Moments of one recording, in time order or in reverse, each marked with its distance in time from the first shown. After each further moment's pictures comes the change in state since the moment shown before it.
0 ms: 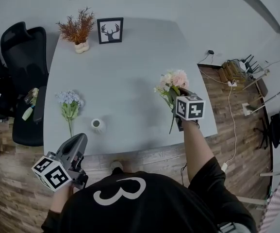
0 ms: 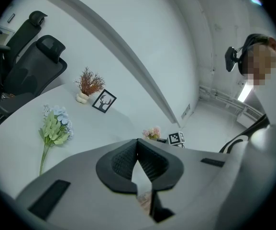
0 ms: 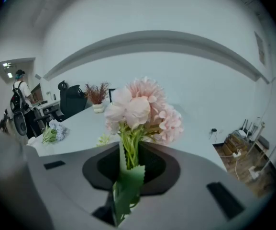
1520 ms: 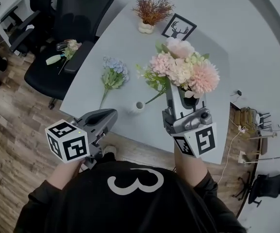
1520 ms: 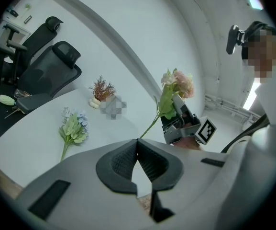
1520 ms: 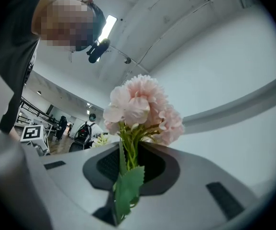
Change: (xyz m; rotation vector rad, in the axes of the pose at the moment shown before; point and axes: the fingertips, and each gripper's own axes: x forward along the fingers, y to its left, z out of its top) left arm -0.042 0.032 0.005 -0.071 -0.105 0.044; right arm -0.138 0.344 0.174 -0.320 -0.915 0.694
